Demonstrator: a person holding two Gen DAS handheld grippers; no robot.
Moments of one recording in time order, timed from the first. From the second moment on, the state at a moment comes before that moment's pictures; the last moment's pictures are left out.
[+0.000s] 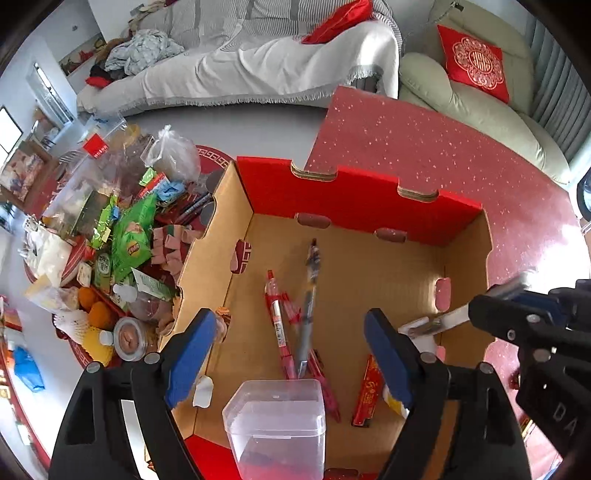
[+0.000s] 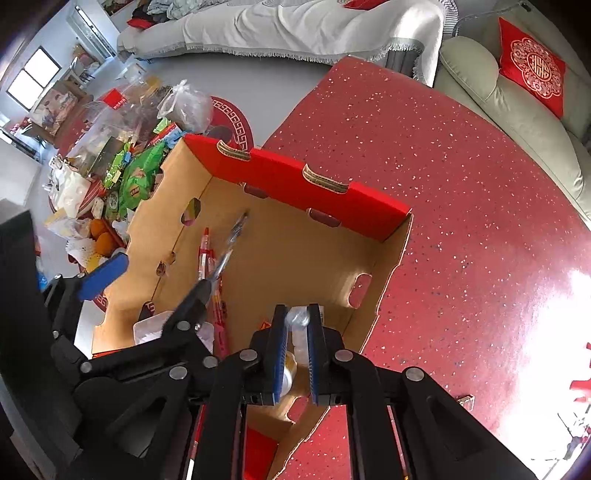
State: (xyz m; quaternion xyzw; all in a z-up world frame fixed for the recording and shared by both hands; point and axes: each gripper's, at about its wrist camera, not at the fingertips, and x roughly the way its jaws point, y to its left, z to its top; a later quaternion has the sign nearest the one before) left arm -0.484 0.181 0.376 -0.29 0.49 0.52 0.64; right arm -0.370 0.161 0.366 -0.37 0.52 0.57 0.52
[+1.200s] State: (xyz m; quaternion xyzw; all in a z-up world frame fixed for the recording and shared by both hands) left arm -0.242 0.014 0.336 -0.13 0.64 0.24 0.72; right arm -0.150 -0.192 0.280 -0.15 0.76 0.21 0.60
